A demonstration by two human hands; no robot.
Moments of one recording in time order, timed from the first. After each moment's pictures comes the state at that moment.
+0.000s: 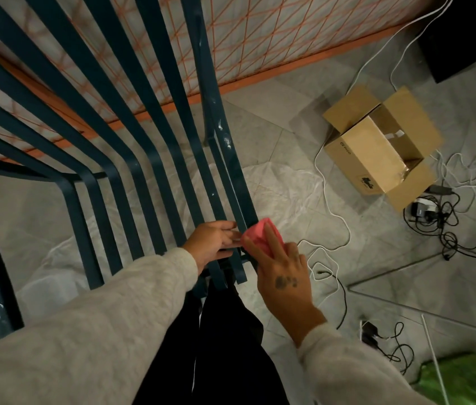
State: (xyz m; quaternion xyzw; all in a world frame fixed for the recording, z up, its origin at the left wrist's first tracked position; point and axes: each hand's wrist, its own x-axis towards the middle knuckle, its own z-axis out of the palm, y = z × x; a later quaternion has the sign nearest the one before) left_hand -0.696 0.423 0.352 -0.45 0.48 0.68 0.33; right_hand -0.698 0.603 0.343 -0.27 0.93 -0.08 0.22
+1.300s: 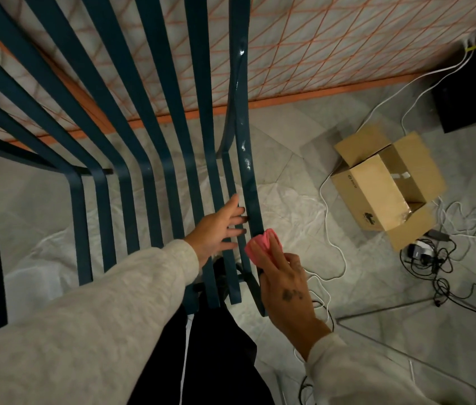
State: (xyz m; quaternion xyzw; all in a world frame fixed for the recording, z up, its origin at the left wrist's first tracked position) left_hand -0.728 0.394 0.357 -0.42 0.48 0.73 0.26; right_hand -0.724 0.594 0.329 -0.31 0.91 -0.18 0.21
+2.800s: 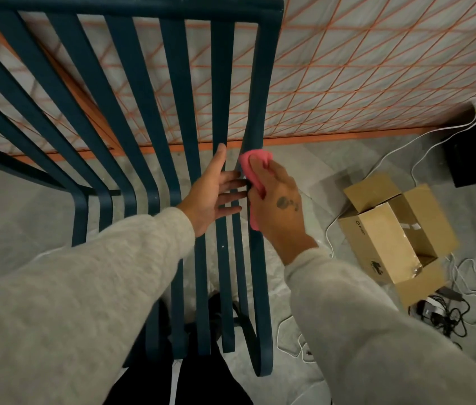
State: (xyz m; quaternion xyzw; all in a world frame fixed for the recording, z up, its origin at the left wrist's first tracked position) left_hand -0.809 0.314 0.364 -0.44 0.44 0.78 0.09; right_hand -0.883 0.435 0.332 -0.33 0.90 -0.27 0.14
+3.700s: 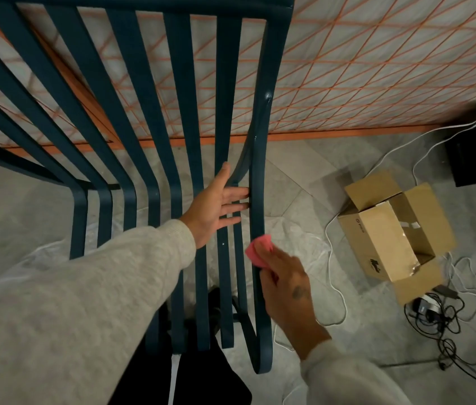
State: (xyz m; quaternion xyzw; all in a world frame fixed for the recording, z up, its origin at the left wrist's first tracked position) left_hand -0.797 0.321 0.346 -0.42 0.44 0.78 0.12; right_hand -0.801 0.537 0.317 -0.31 0.88 -0.30 0.17
